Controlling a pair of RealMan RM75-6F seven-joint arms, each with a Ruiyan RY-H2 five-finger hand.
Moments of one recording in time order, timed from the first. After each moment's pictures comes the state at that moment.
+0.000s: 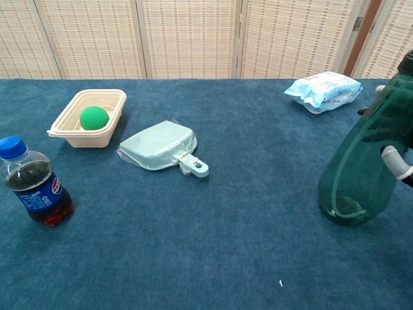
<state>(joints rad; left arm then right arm) -0.16 -1.20 0.01 -1.52 1.37 1.28 0.24 0.26 -2.14 0.01 -0.18 -1.60 1.75 1.39</state>
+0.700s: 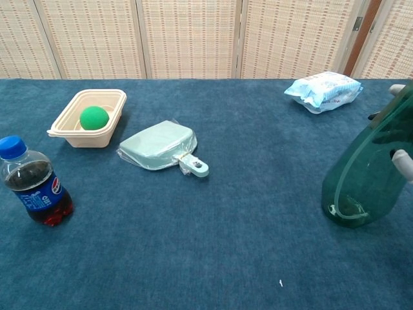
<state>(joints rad) -0.16 -1.20 0.00 -1.55 1.37 1.29 0.28 0.24 -2.13 0.02 -0.18 -1.58 1.79 1.39</state>
